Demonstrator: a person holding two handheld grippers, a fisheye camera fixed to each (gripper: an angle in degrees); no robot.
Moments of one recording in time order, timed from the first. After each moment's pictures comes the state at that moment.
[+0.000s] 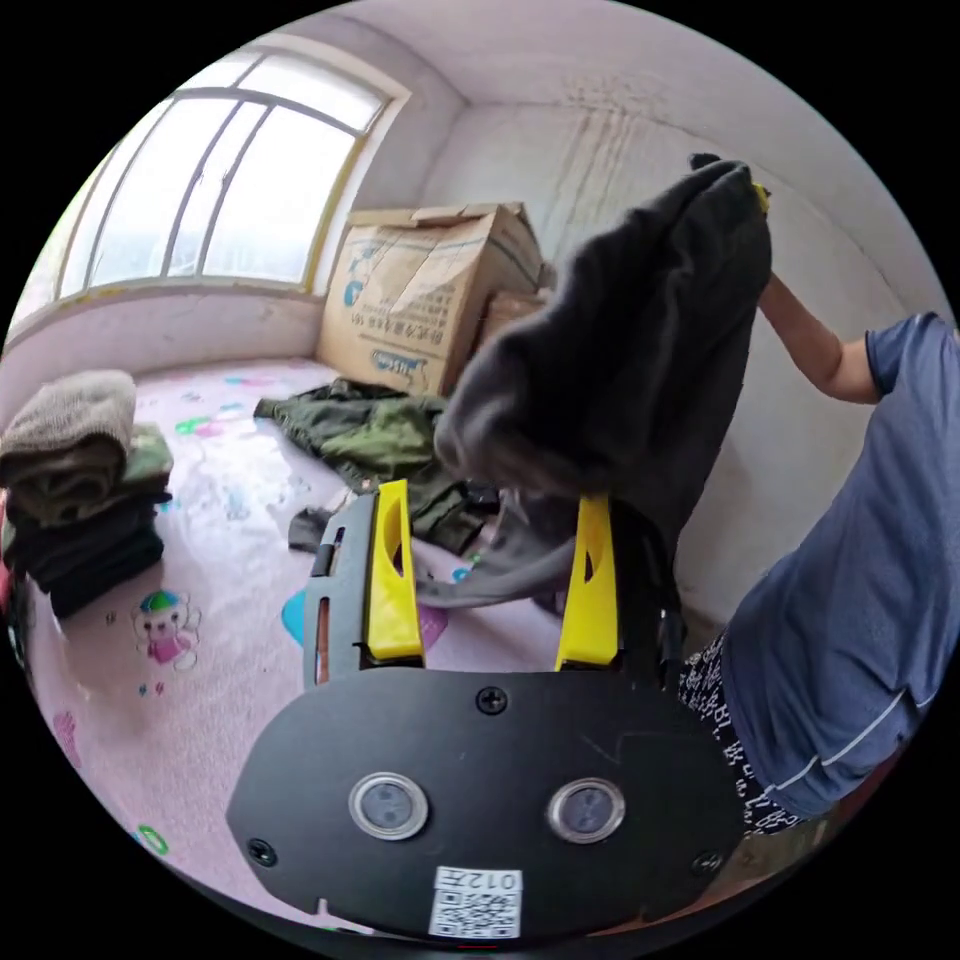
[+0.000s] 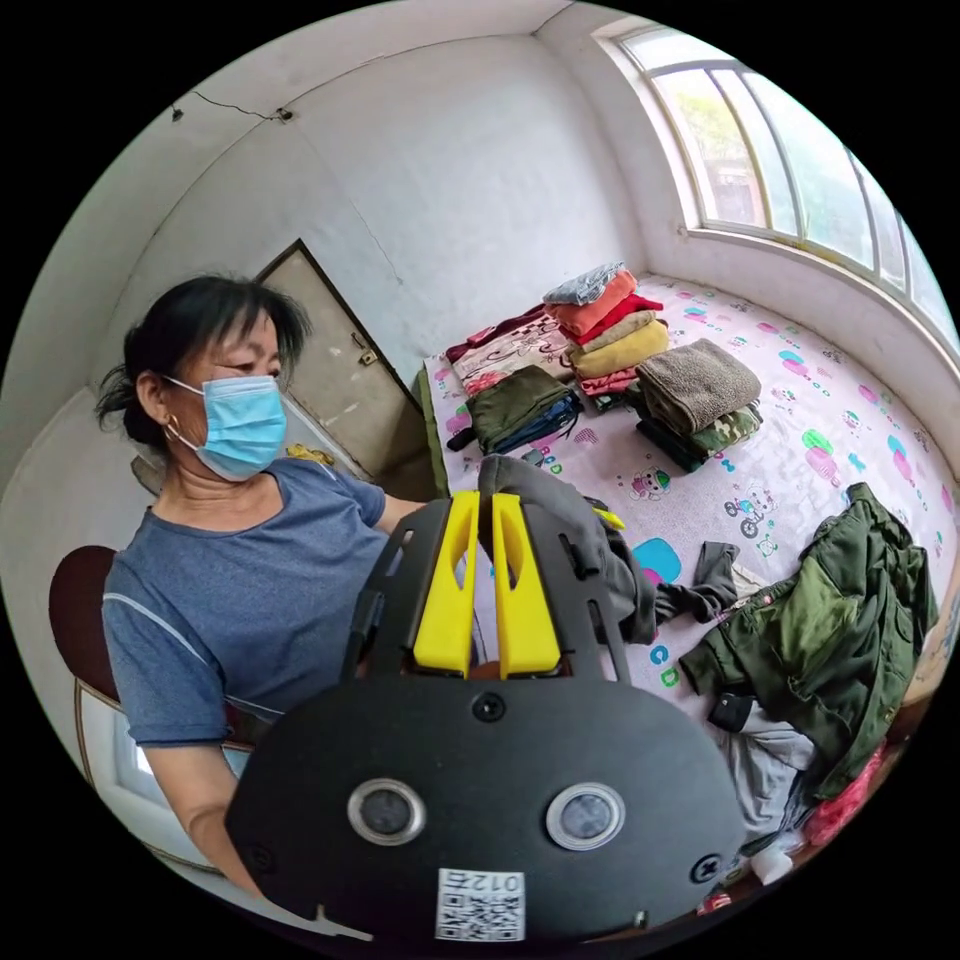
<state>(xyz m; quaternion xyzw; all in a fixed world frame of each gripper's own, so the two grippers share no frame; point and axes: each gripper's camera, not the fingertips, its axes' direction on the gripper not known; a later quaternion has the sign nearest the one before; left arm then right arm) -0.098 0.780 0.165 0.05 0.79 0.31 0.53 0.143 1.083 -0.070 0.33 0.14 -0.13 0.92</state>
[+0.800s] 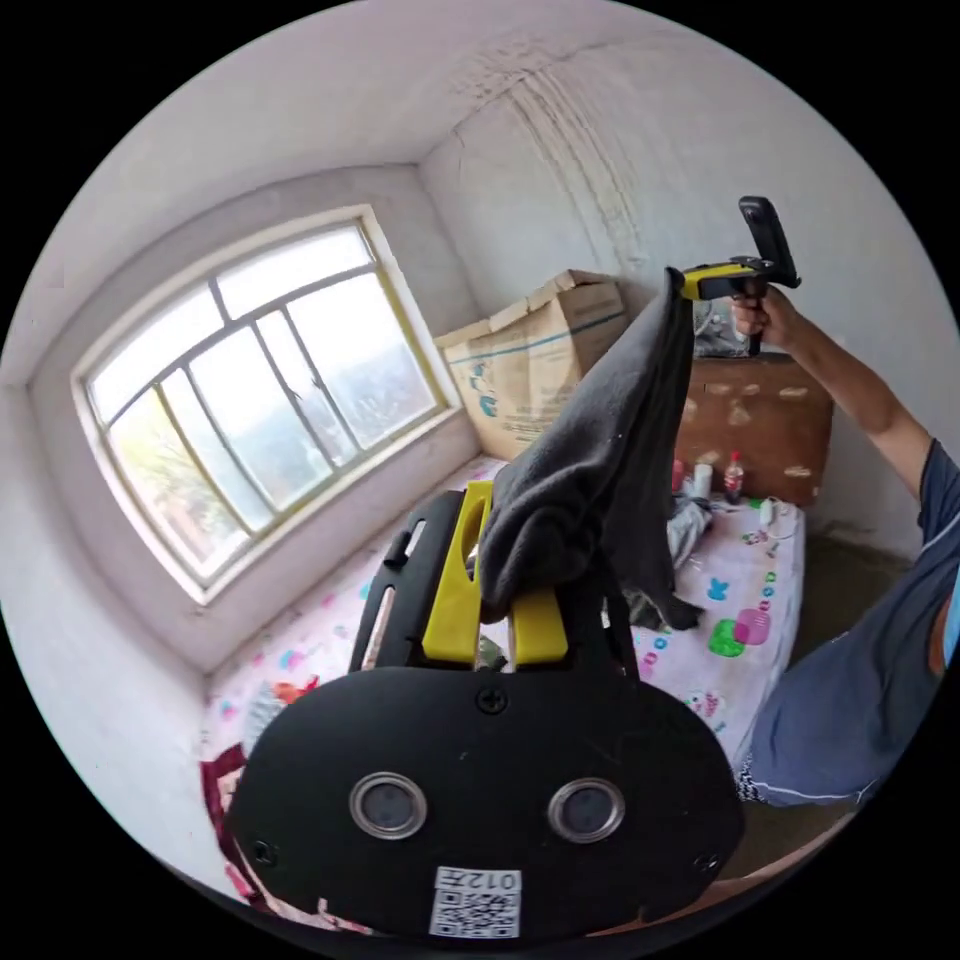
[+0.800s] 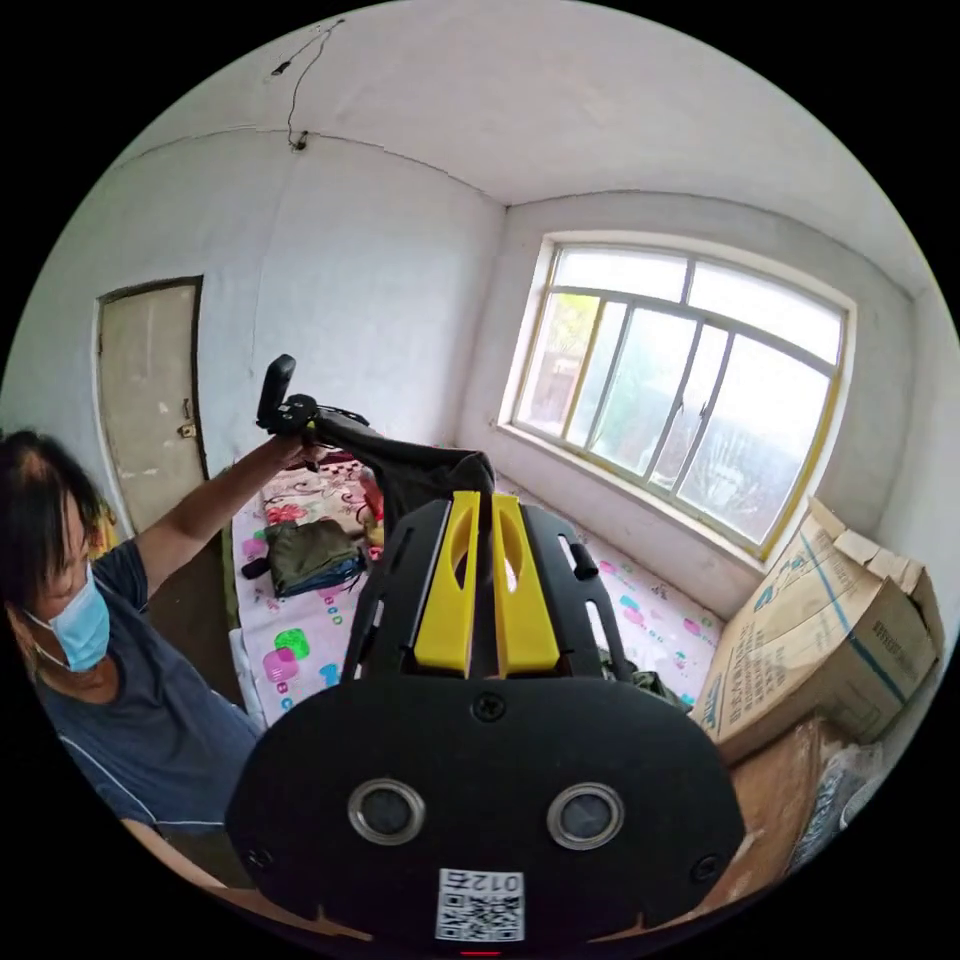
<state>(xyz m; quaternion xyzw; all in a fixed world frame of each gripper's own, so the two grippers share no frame) -0.184 0.465 -0.303 0.27 0.55 0.40 0.69 -0.111 1.298 -0.251 0.53 0.47 -0.12 0.70</state>
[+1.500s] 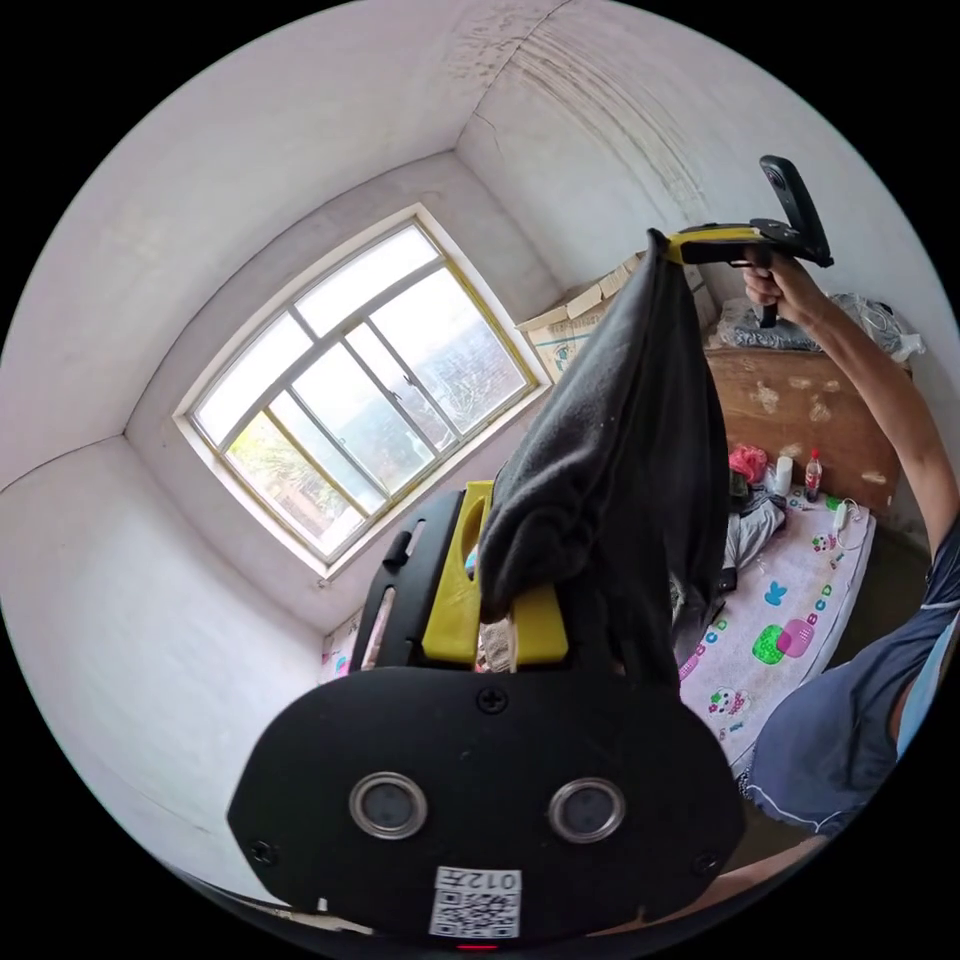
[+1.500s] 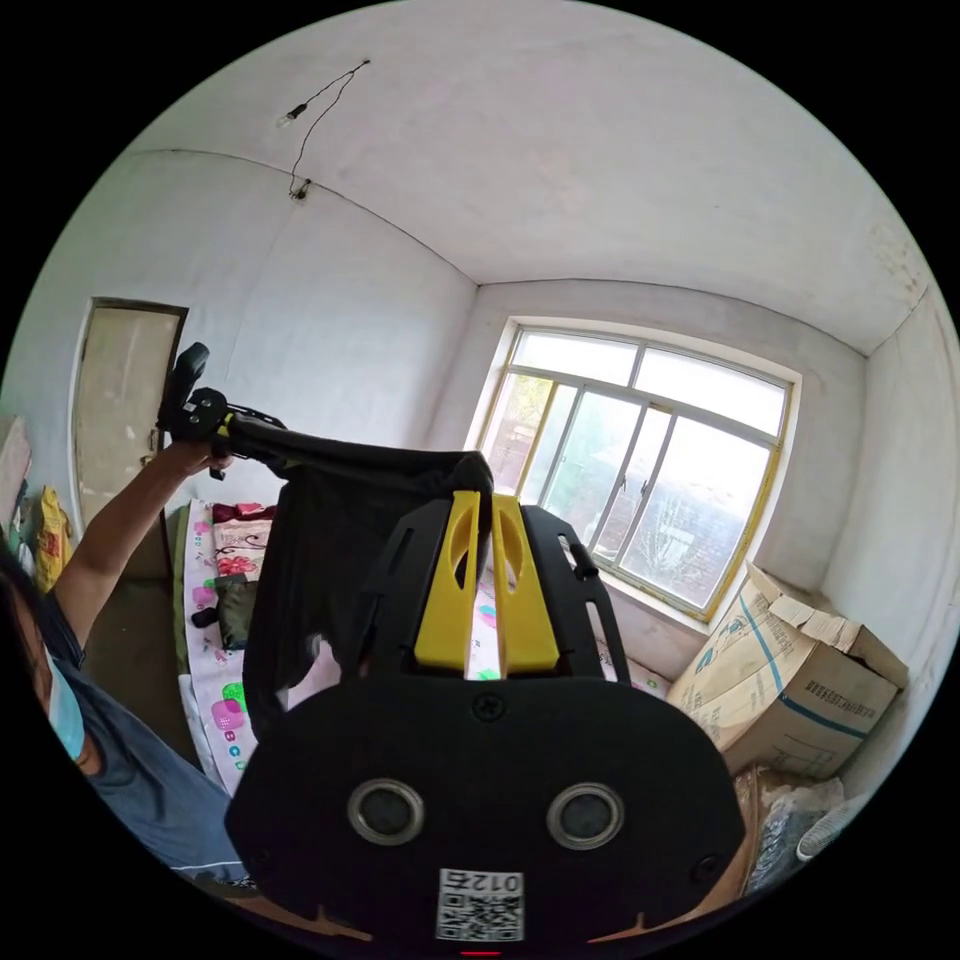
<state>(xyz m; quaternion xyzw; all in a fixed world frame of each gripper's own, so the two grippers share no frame) -0.138 0.499 -0.626 0.29 0.39 0.40 0.78 -0.229 1.402 -0.291 0.59 0.52 -0.14 0.61</state>
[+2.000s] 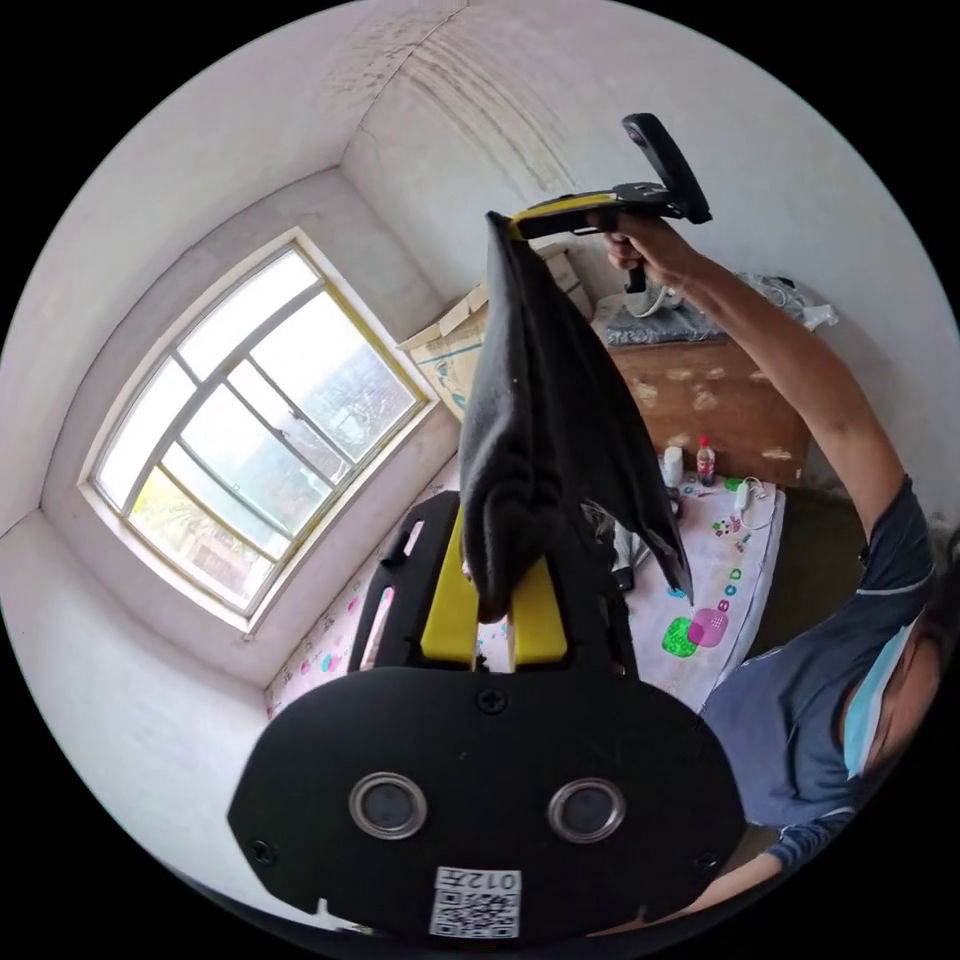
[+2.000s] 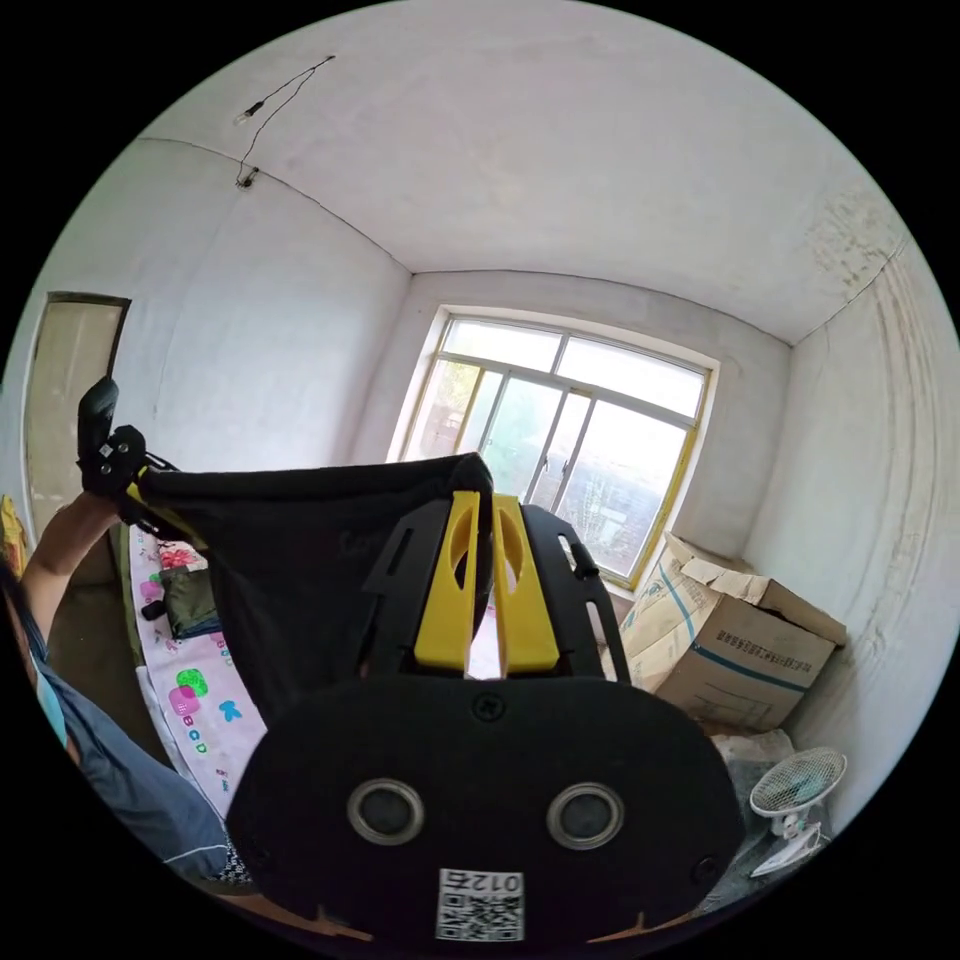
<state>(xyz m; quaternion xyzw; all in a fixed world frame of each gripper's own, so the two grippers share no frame) -0.055 0.608 -0.776 0.27 0.48 0.48 0.68 -0.235 1.513 -0.289 0.60 0.57 -0.06 0.56</state>
